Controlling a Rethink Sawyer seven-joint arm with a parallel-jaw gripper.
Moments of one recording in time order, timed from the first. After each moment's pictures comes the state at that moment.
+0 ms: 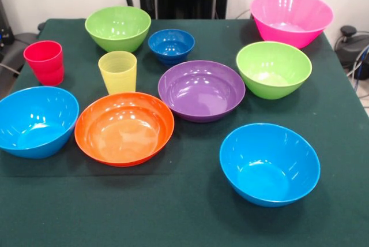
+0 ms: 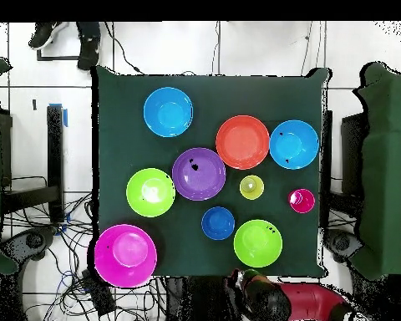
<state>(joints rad) -0.93 -0.53 0.10 2.17 -0.84 0.13 1.98</state>
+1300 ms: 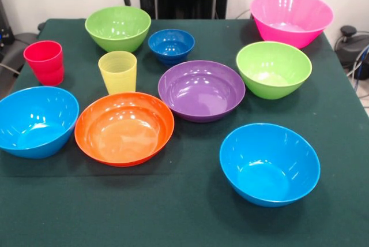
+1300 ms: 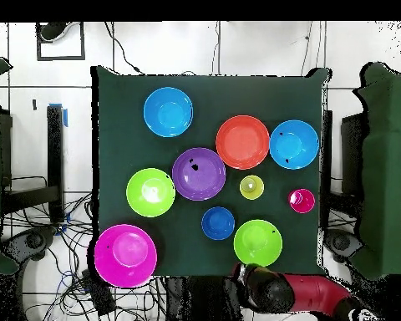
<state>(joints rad) -0.93 -0.60 0.17 2.16 -0.77 0.27 1.98</state>
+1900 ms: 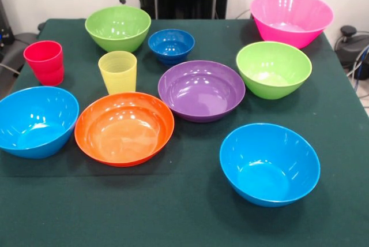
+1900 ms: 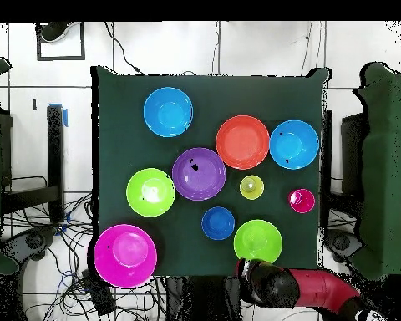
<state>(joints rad) -0.95 -0.66 0.21 2.16 -0.73 0.34 1.98</state>
